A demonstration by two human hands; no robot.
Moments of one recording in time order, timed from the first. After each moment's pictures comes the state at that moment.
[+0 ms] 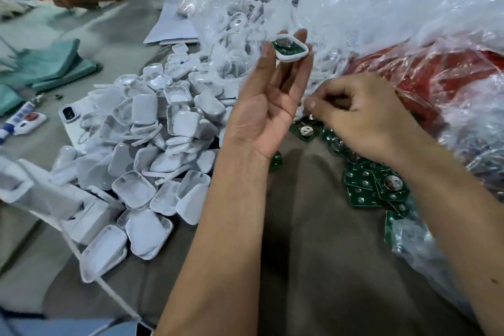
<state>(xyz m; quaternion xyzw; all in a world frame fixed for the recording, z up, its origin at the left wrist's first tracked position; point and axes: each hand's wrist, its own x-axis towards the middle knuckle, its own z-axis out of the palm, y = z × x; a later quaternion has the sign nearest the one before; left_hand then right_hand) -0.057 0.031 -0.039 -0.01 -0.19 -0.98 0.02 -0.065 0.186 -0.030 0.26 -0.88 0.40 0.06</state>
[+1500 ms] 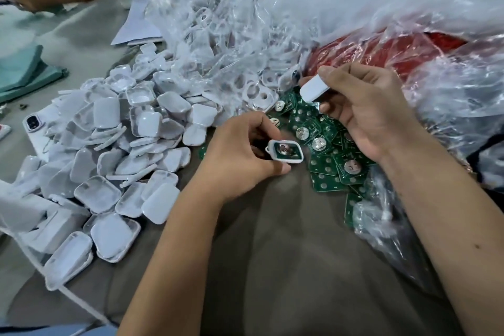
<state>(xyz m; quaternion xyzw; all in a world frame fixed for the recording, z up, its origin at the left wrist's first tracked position) 0.001 0.030 -0.072 -0.03 -0.84 -0.54 0.01 -0.066 0.228 -0.046 0.07 -0.60 0.79 -0.06</state>
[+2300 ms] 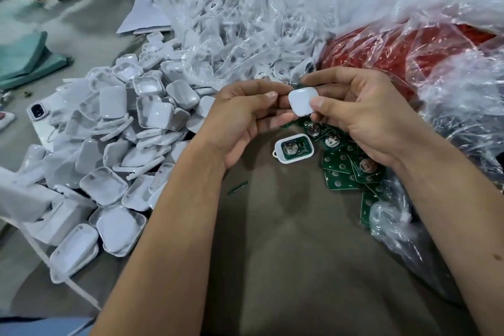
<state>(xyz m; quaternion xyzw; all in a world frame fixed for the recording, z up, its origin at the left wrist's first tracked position) -0.034 0.019 -0.061 0.04 -0.58 -0.81 -0.05 -0.069 0.219 -0.063 0.15 -0.67 0.72 -0.12</state>
